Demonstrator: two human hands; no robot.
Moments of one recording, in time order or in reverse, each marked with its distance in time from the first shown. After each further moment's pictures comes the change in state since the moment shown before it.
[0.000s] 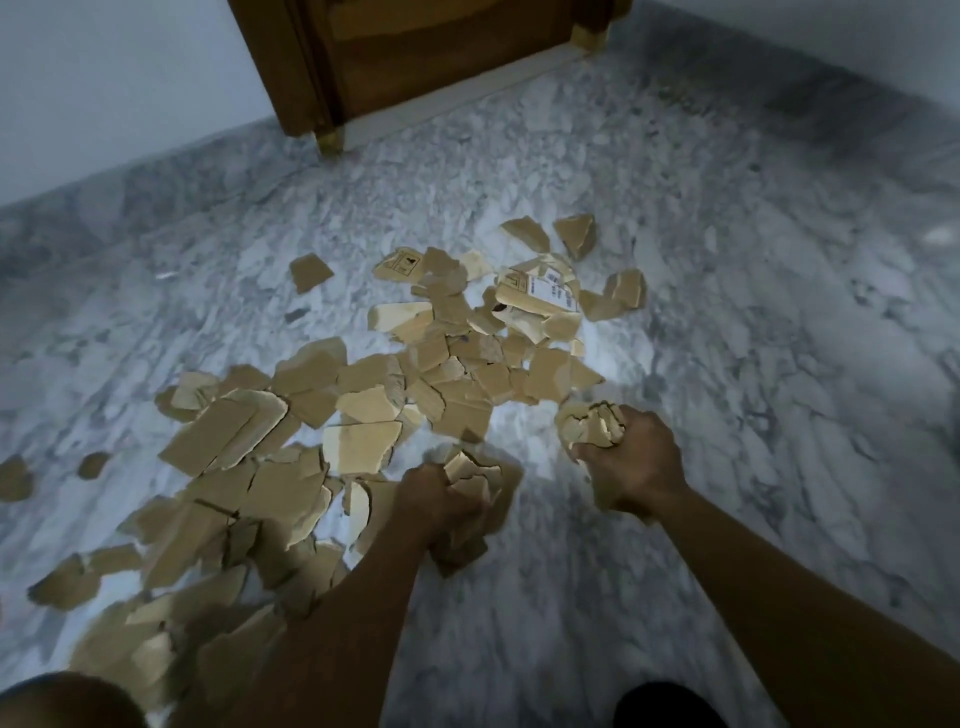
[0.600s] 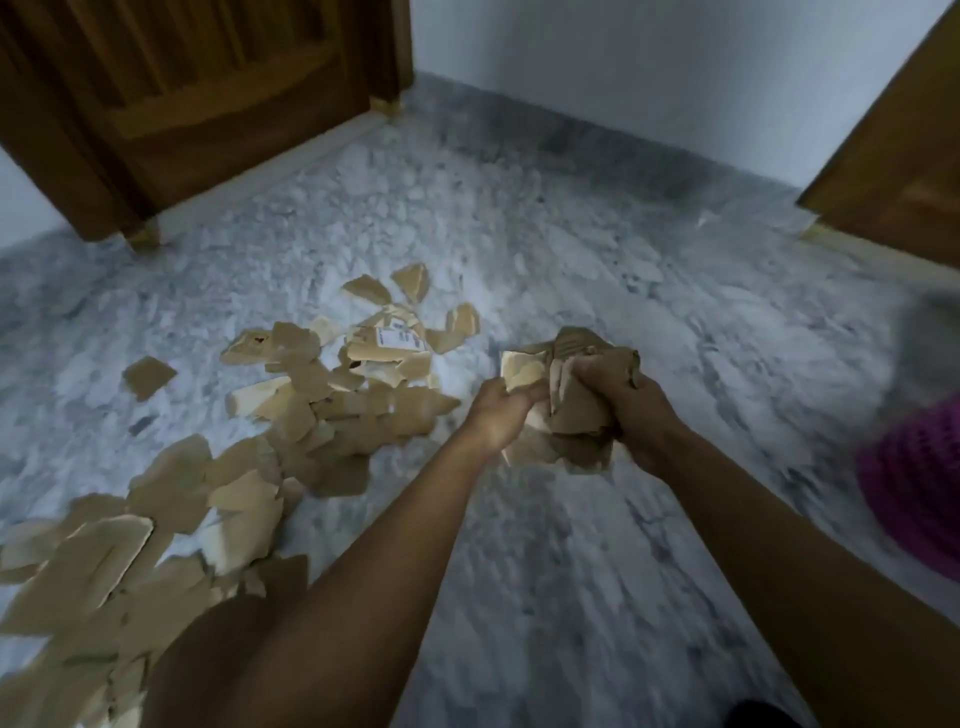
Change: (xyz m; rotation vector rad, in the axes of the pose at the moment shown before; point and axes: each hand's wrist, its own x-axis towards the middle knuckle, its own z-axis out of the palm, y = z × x) left_hand -0.054 0.281 0.053 -0.463 -0.362 0.191; right_hand -0.067 0.044 -0.179 1.100 0.090 0.113
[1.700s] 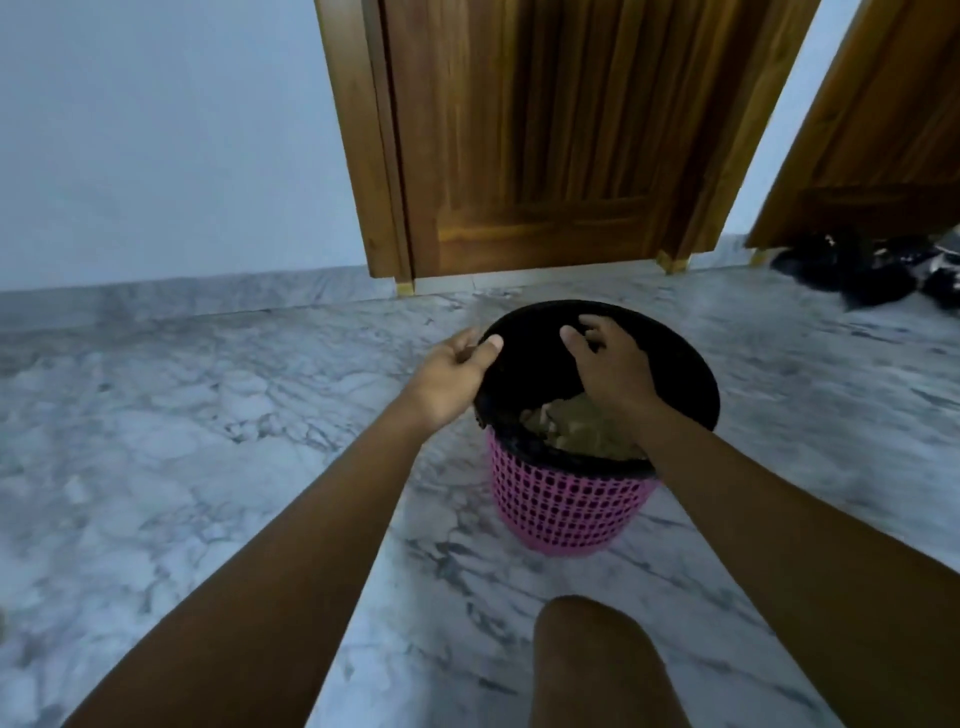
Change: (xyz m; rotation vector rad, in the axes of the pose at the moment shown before) left_hand 0.043 0.168 0.538 0.427 -0.643 0.358; right_hand -0.080 -0.109 -0.535 -0.431 0.893 -0.173
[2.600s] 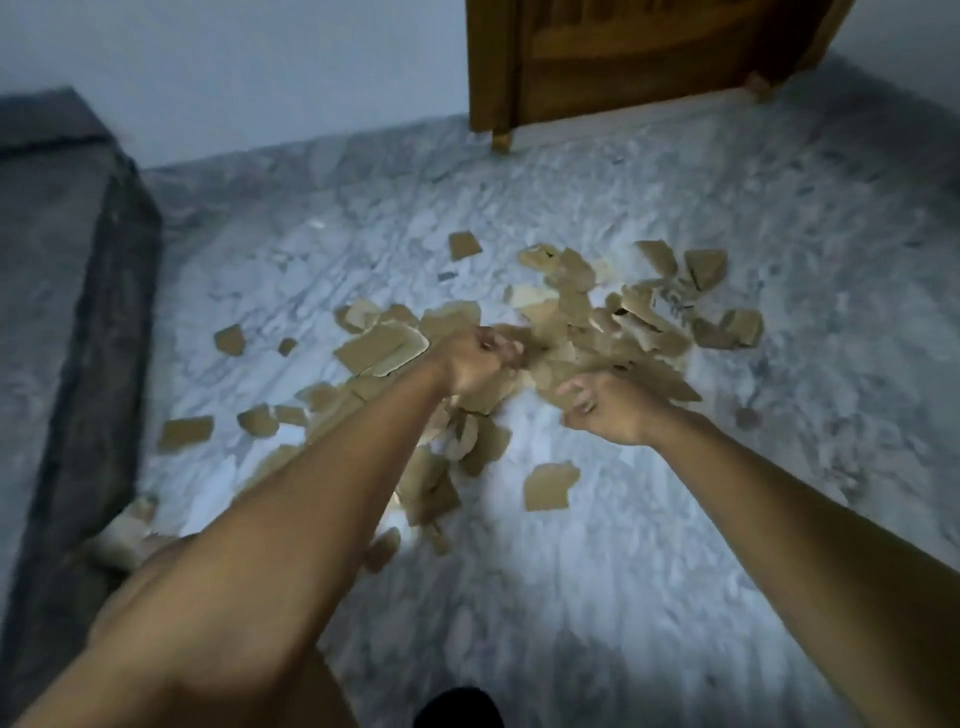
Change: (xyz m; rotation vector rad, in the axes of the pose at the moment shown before) left_hand -0.700 -0.324 -0.341 -0.014 1.029 -0.692; right_hand -0.581 -0.193 0.506 -0.694 -1.618 -0.855
